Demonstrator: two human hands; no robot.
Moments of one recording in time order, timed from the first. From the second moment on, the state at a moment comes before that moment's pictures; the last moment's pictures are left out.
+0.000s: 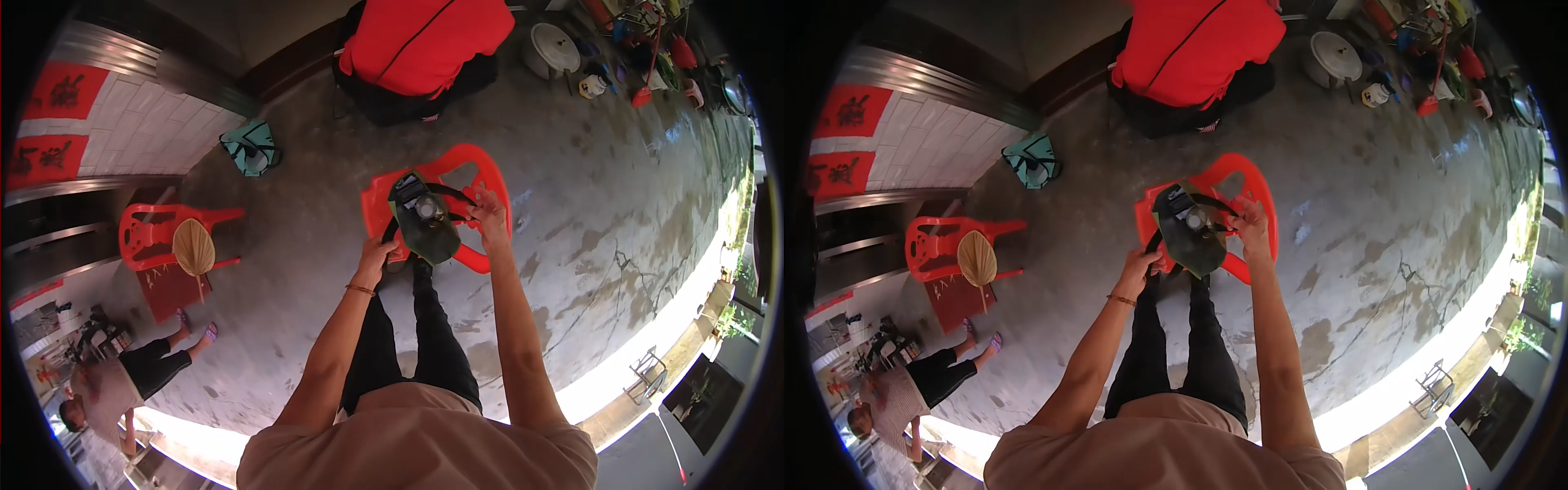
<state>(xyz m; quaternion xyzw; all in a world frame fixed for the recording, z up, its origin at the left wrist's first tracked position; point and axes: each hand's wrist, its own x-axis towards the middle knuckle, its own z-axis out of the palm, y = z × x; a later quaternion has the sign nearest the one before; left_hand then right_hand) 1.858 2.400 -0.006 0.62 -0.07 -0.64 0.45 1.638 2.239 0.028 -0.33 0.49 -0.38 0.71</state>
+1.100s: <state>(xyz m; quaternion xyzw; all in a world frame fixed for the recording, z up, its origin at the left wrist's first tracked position) 1.883 2.792 0.126 0.55 0.04 -0.40 0.73 1.742 2.481 0.085 -0.86 0.26 0.17 0.40</state>
